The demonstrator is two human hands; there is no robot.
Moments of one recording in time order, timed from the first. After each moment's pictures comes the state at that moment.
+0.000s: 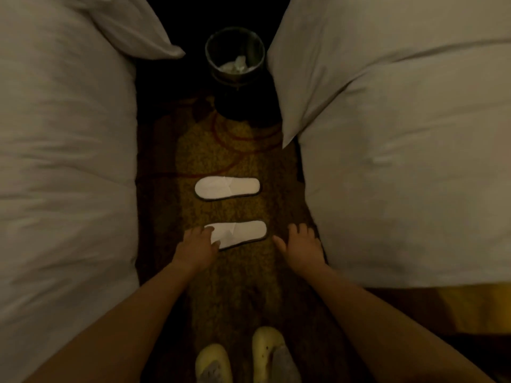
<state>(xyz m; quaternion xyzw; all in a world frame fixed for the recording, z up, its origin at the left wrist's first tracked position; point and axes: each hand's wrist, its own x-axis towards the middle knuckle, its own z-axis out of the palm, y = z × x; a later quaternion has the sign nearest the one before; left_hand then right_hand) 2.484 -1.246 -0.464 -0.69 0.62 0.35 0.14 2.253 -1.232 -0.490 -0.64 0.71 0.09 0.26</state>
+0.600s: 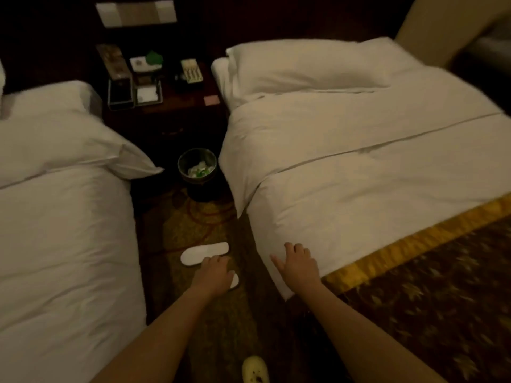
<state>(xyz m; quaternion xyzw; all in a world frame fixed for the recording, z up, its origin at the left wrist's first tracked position) 2.381 -1.213 -0.149 -0.59 0.73 0.32 0.14 2.182 -1.170 -0.155 -0.59 0.79 0.01 0.18</state>
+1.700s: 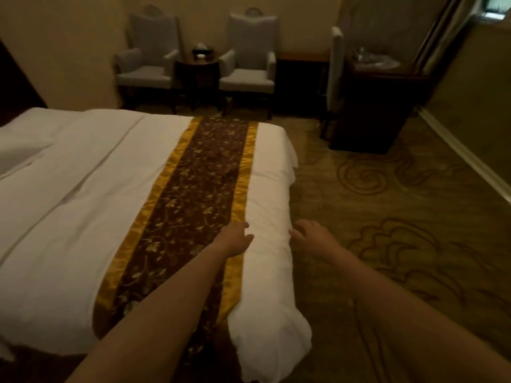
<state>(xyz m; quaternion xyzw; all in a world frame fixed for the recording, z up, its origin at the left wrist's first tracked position) 1.991 -0.752 0.026 -0.06 0.95 0.24 0.18 1.946 -0.537 -0.004 -0.10 0.96 -0.22 0.16</state>
